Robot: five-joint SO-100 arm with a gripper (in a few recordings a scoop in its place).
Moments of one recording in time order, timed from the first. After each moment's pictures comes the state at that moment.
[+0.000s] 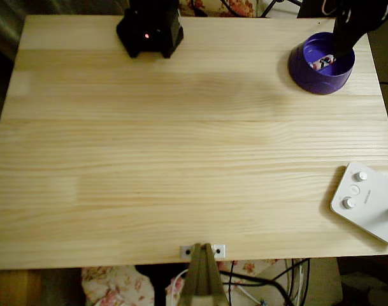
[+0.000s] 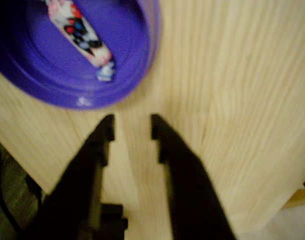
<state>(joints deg) -71.1 68.4 48.9 87.6 -5.7</state>
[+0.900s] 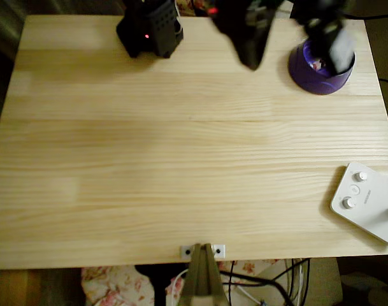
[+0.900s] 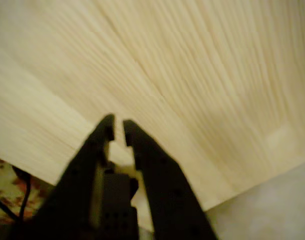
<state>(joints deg) -36.7 121.3 97.2 86.0 -6.7</state>
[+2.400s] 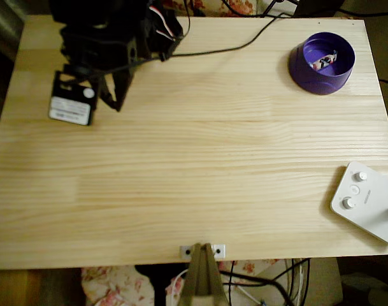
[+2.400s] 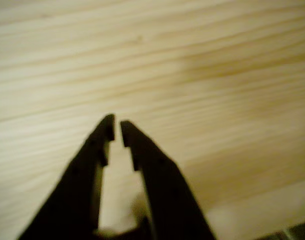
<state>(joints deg) 18.3 170.3 159.4 62.4 -0.4</state>
